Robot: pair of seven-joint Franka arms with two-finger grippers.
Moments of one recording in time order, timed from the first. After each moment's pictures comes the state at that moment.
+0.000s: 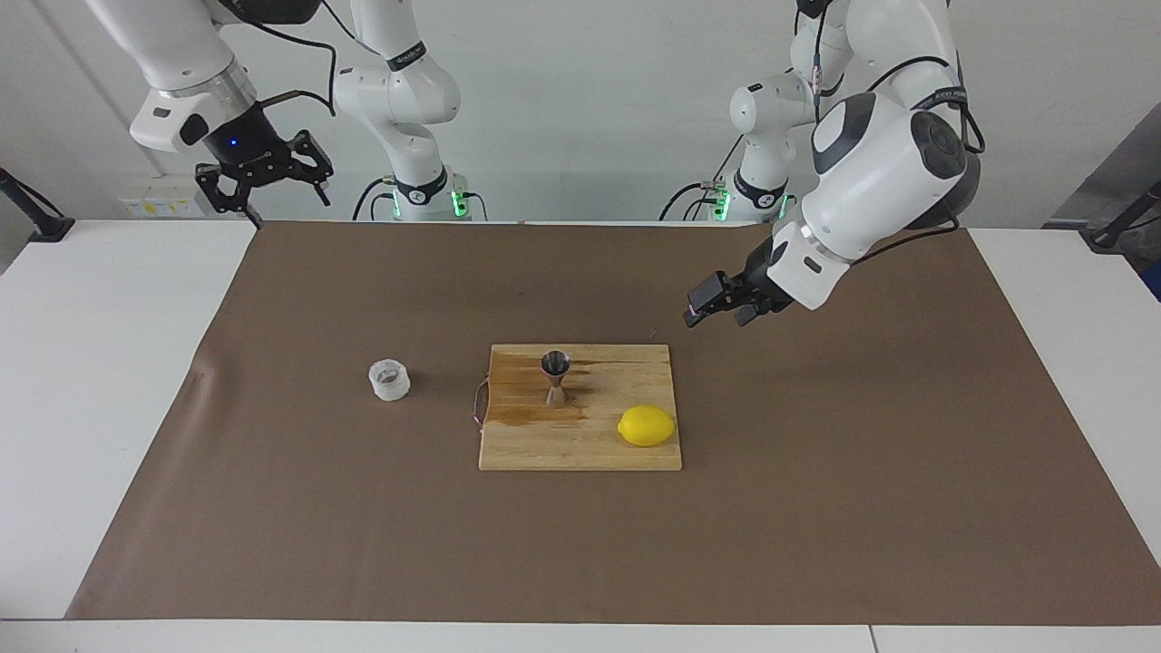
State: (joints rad) left arm 0.26 0.21 -0.68 -1.50 -0.17 1.73 -0.52; right arm -0.16 -0.22 -0.03 -1.90 0.17 1.65 -0.76
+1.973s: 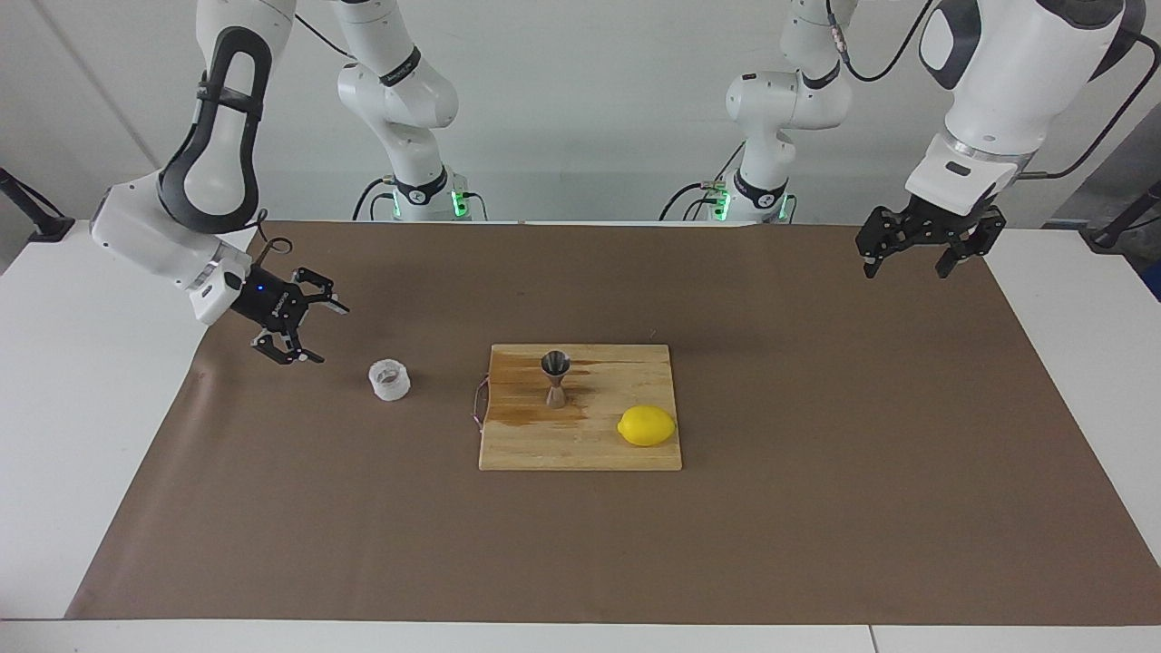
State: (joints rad) left arm -0.13 0.05 0.01 -1.52 0.01 1.60 -0.02; right arm -0.30 0.16 -0.03 -2.09 0.74 1.91 -2.01
